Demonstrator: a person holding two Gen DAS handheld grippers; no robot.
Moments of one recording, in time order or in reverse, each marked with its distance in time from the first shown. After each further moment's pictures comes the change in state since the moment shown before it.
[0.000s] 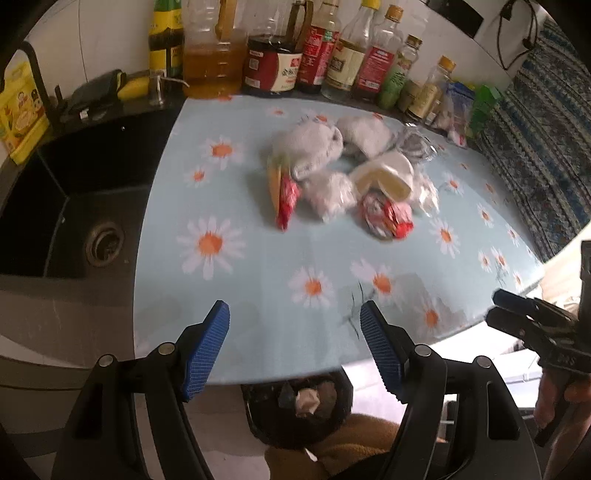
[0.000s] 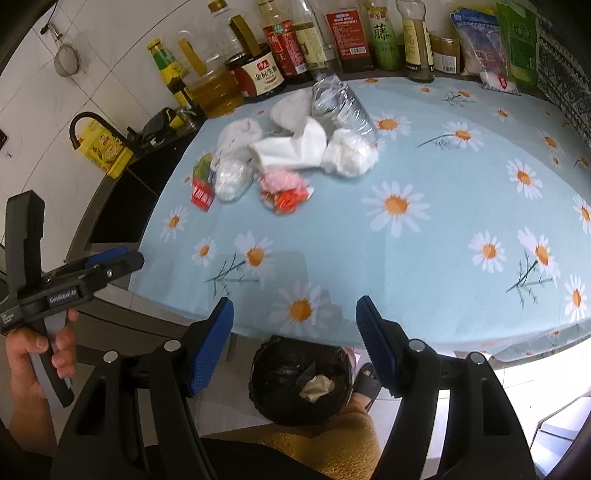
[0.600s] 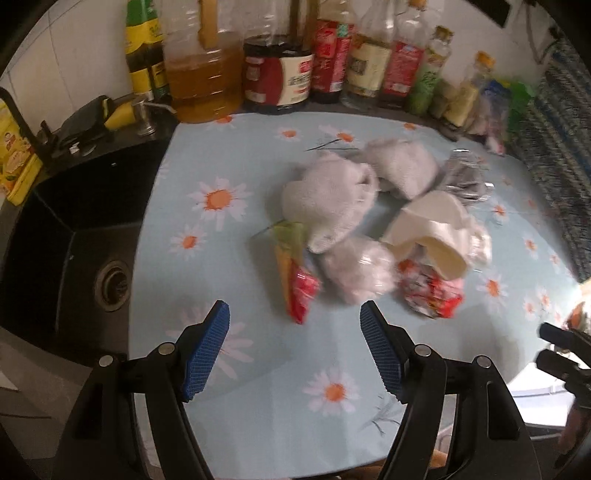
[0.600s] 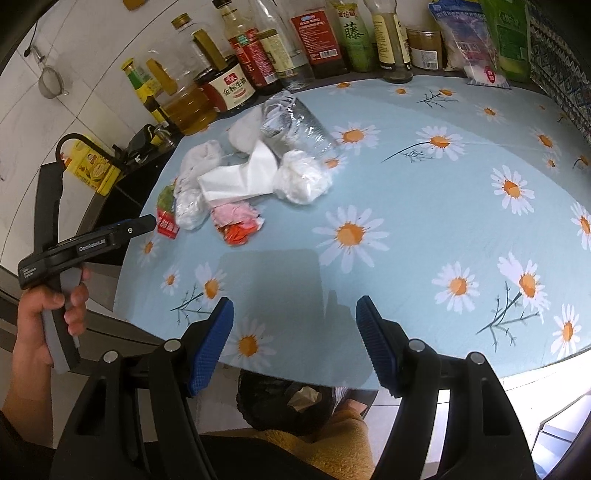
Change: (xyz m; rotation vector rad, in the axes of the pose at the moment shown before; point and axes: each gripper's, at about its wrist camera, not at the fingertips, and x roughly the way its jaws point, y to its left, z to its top) left arm 0.060 -0.004 0.072 0.026 0.015 0.130; right arm 0.009 -0.050 0.030 0.035 0.003 0.000
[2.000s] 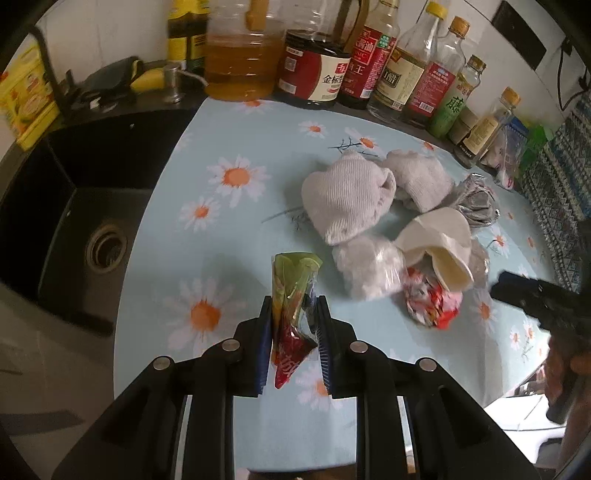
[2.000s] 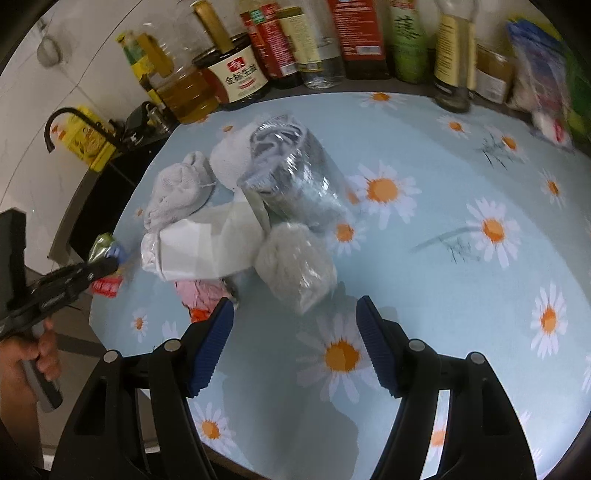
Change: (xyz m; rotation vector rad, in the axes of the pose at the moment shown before) left arm -0.008 0.013 -0.018 -0.172 -0.011 -0.049; right arm 0.068 0.000 0.097 -0.186 0.096 0.017
